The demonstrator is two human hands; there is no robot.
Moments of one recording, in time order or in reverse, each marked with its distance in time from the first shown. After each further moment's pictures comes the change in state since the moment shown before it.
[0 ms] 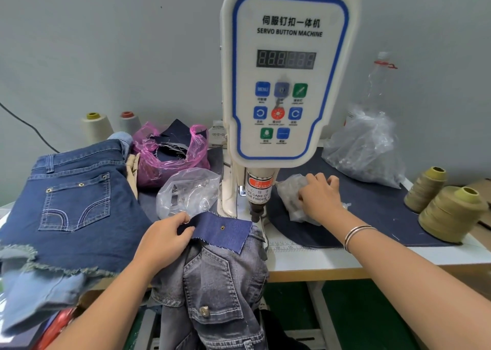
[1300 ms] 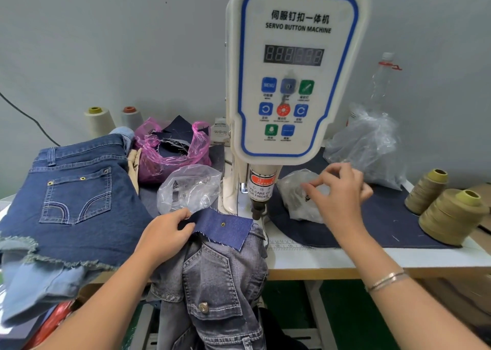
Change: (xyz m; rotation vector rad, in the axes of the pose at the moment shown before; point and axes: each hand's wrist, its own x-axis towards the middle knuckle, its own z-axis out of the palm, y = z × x) left_hand 0.007 -0.006 0.003 0.004 0.011 0.040; right_hand -0.064 0.000 -0.049 0.780 0.587 0.225
